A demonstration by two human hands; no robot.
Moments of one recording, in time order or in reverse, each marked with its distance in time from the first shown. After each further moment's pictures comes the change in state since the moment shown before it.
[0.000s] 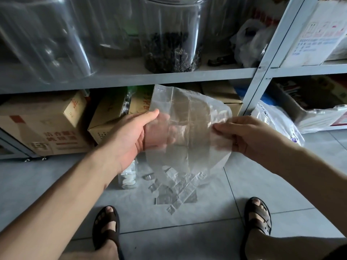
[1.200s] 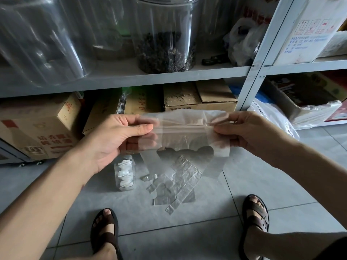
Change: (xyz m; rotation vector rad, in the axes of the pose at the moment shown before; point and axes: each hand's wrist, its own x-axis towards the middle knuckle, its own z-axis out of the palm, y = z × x) left_hand -0.002 0.006 -0.019 0.120 -0.044 -0.006; right_hand 0.003 0.001 -0.018 -0.169 -0.033 -0.105
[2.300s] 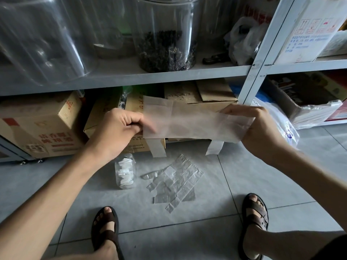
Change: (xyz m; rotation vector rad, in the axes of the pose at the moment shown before) left_hand 0.011 -0.009 -0.010 0.641 0.058 0.570; right_hand -0.002 0.004 -0.001 -0.809 0.313 -0.678
